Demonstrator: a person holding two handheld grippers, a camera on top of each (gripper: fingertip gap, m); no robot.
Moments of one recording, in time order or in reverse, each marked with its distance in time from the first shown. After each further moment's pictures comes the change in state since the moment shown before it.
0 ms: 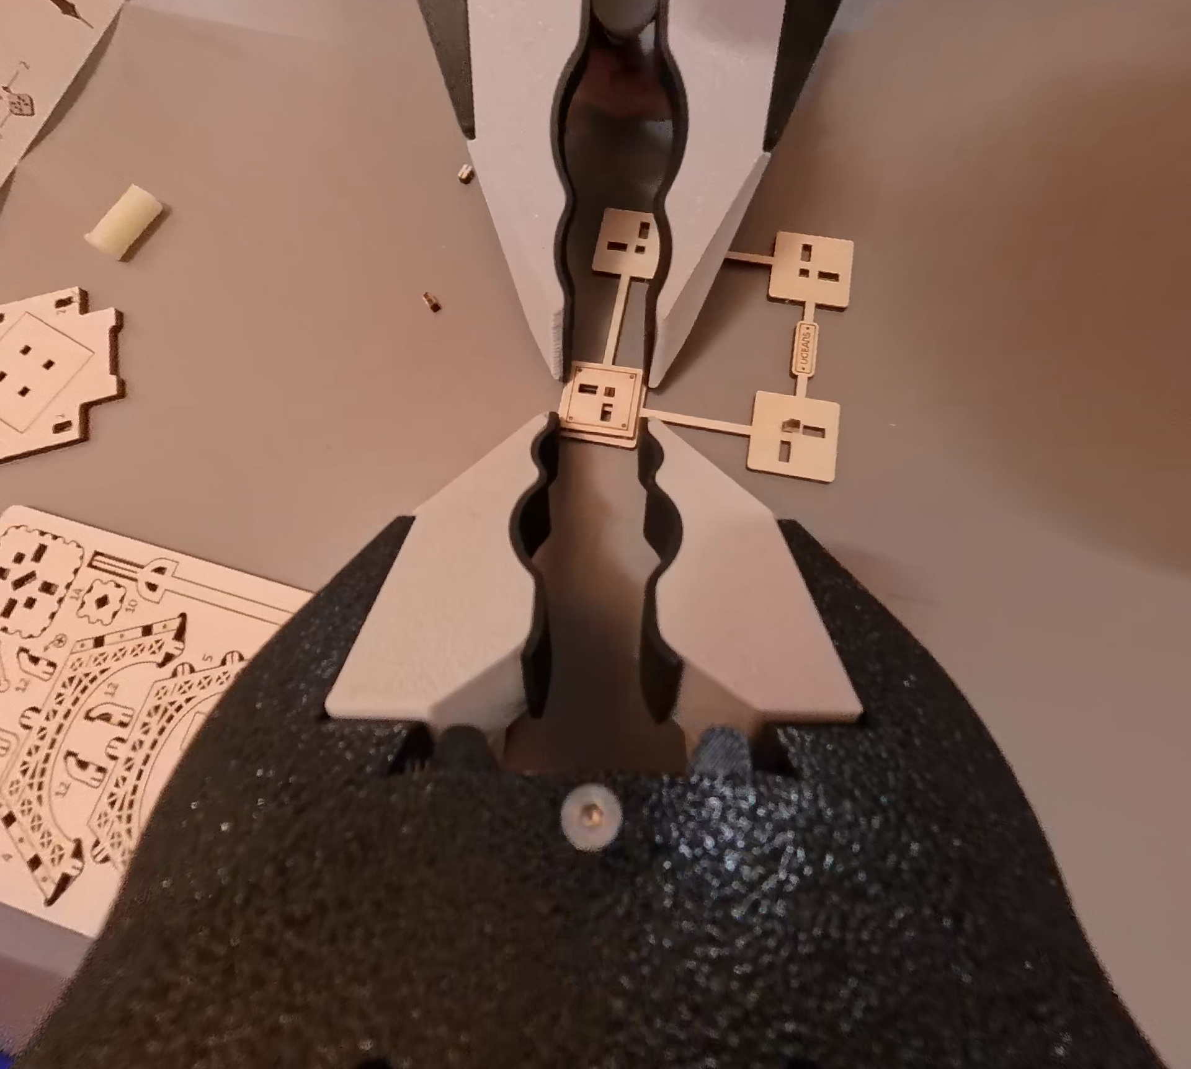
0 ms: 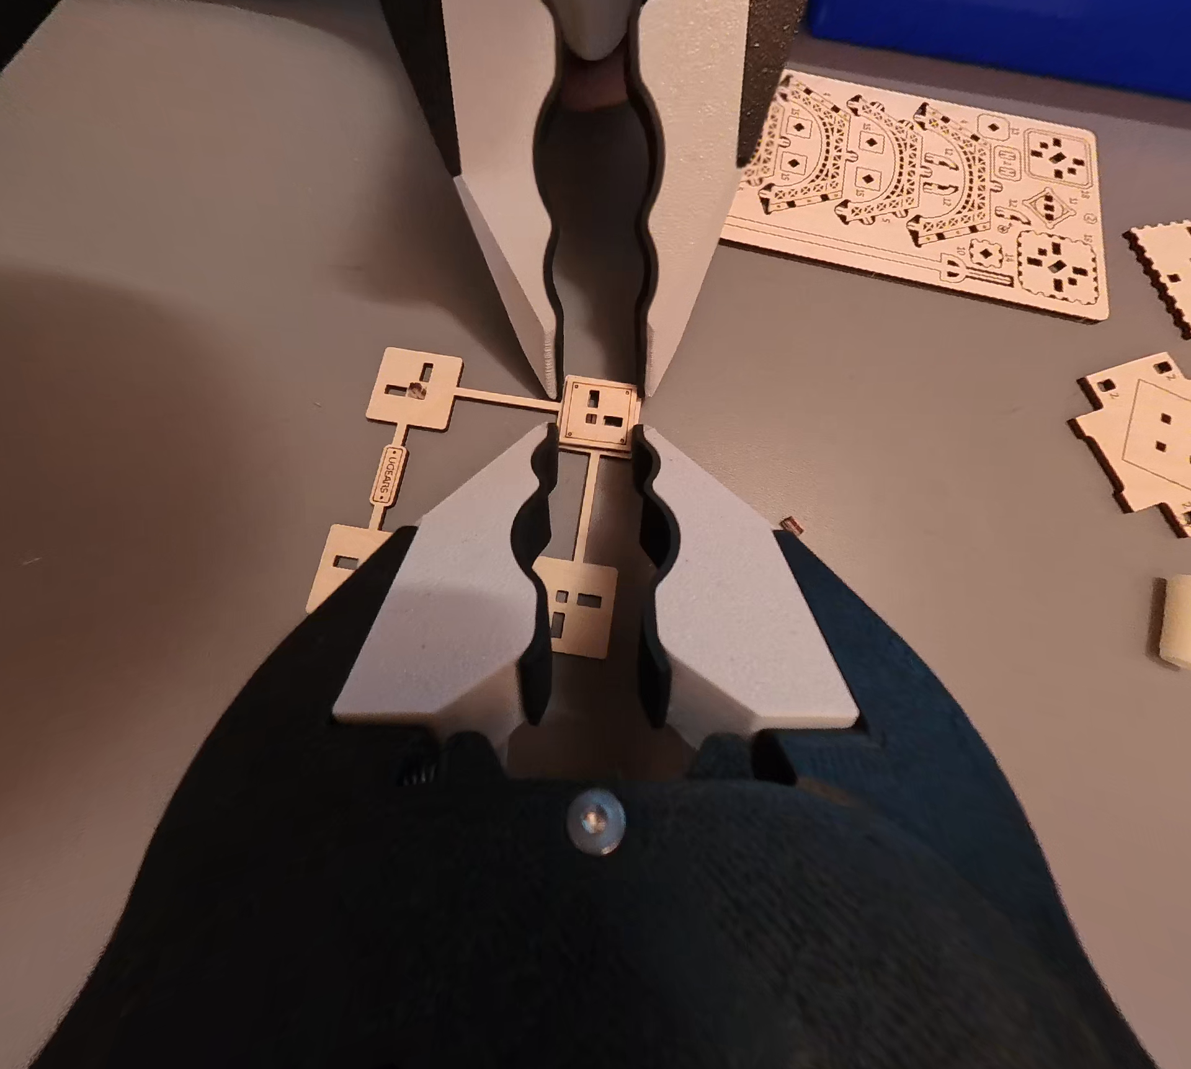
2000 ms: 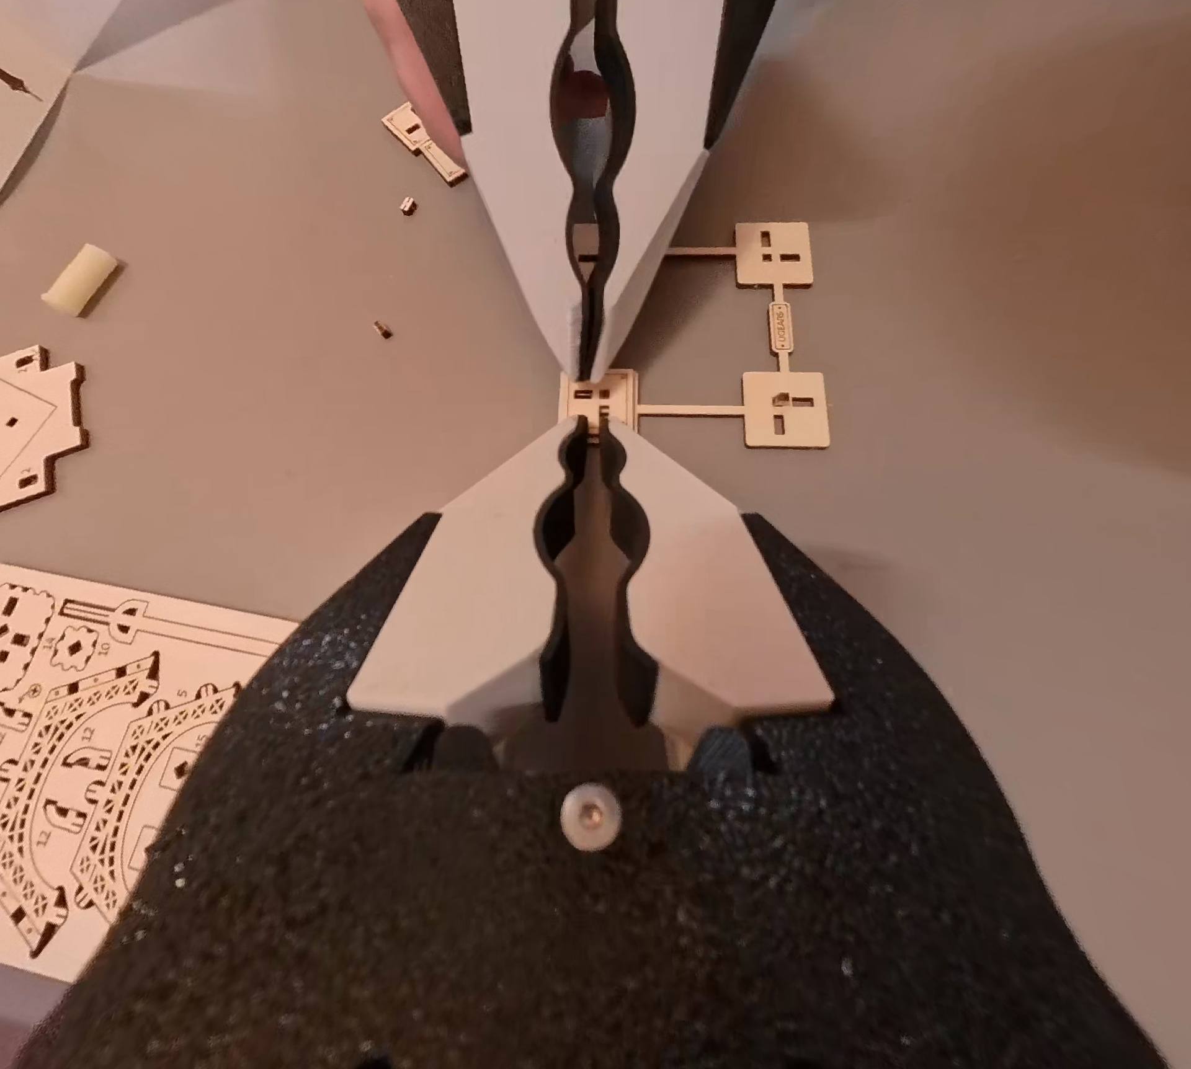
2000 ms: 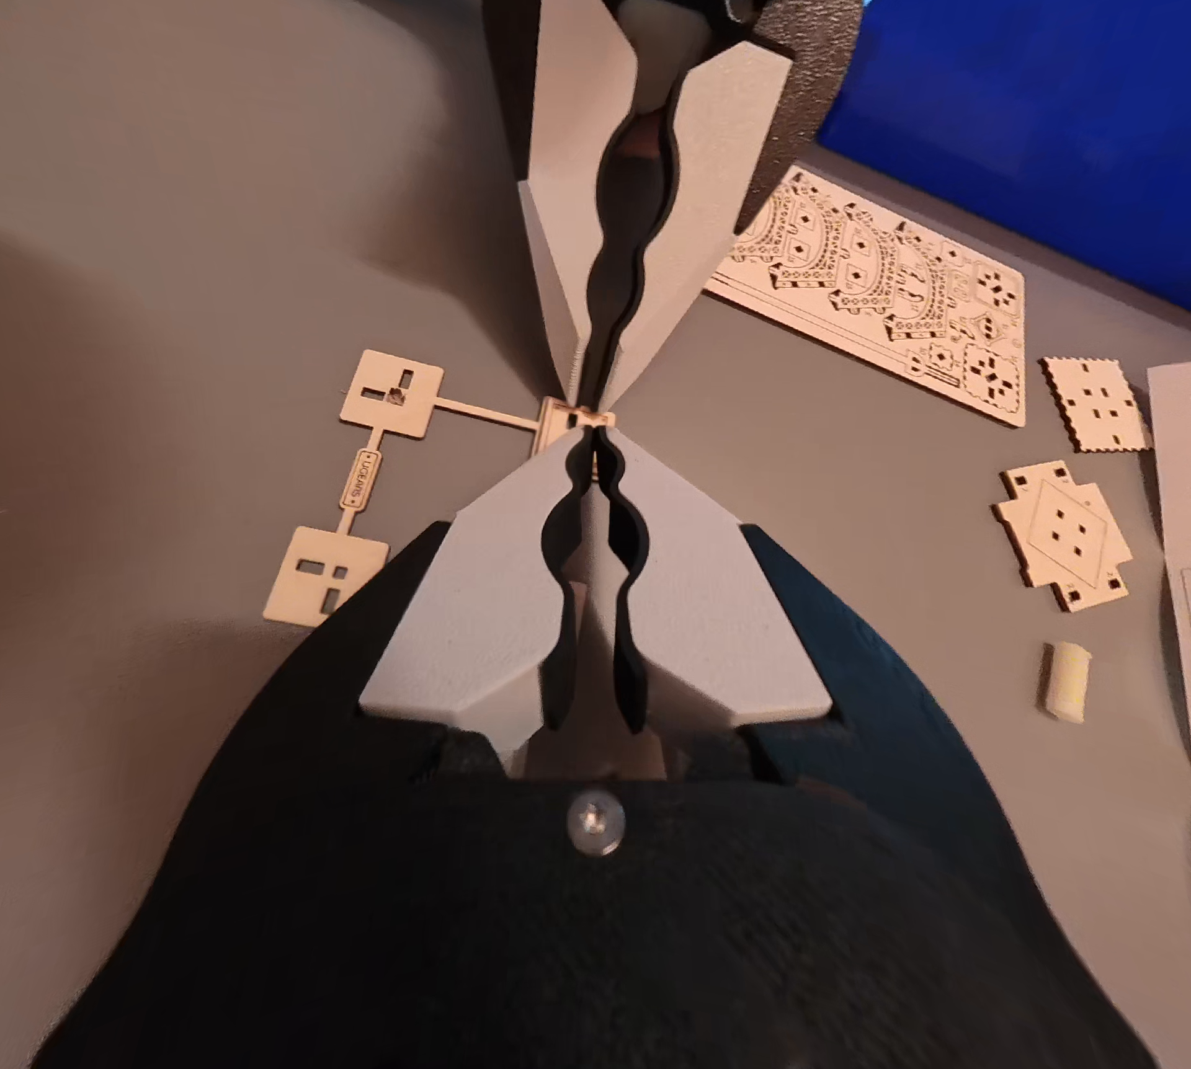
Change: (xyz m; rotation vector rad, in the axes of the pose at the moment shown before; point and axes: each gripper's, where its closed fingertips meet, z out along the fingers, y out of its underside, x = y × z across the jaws) left arm 0.015 -0.003 -0.005 0.036 0.061 0.069; right arm -0.009 -0.011 -0.005 0.039 0.051 -0.198
